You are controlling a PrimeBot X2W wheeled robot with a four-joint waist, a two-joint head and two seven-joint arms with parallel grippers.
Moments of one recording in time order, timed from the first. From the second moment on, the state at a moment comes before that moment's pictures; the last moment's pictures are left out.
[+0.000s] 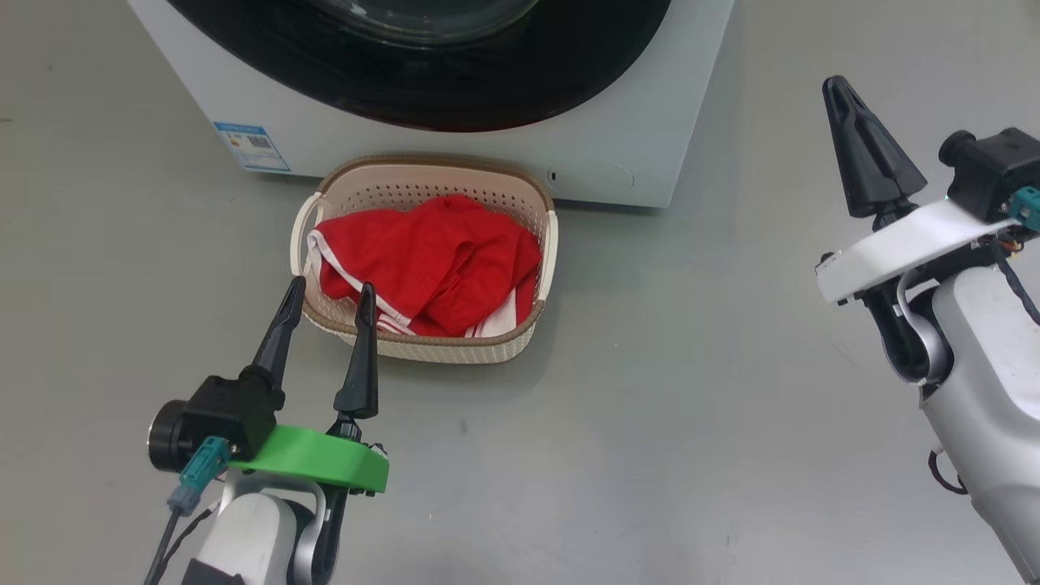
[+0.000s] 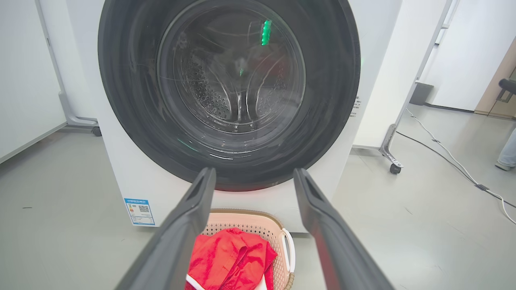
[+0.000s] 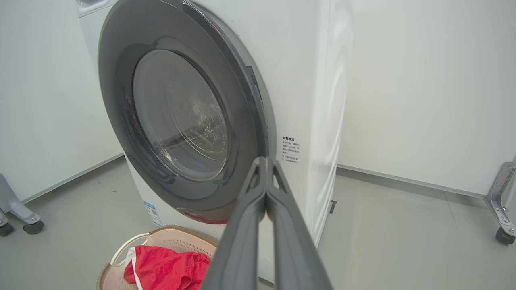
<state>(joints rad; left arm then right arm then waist) -0.22 0.03 -0.28 0.15 -0.37 0.04 -0.26 -0.62 -0.37 0.49 0.37 0.62 0.02 -0.25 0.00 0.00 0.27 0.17</state>
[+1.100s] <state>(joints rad) -0.05 0.04 -0.20 0.20 -0.35 0.02 -0.26 -0.11 -0.28 0.29 0.17 0.52 -0.07 -0.25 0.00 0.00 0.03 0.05</state>
